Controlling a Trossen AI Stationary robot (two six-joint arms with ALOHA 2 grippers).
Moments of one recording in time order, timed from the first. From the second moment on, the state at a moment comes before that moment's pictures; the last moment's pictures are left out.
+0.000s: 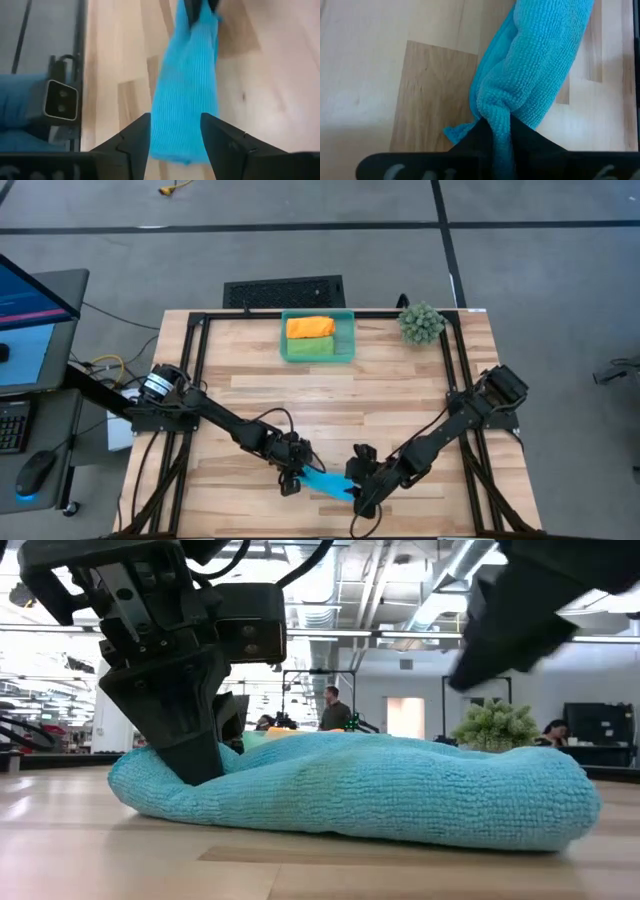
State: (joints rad) left arm -0.41 1.90 0.99 -0.11 0.07 -0.61; right arm 0.64 1.82 1.11 -0.18 0.26 0.71
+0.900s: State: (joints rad) left arm -0.41 1.90 0.99 -0.09 0.01 -0.62; right arm 0.51 1.97 1.10 -0.10 -0.15 0.87
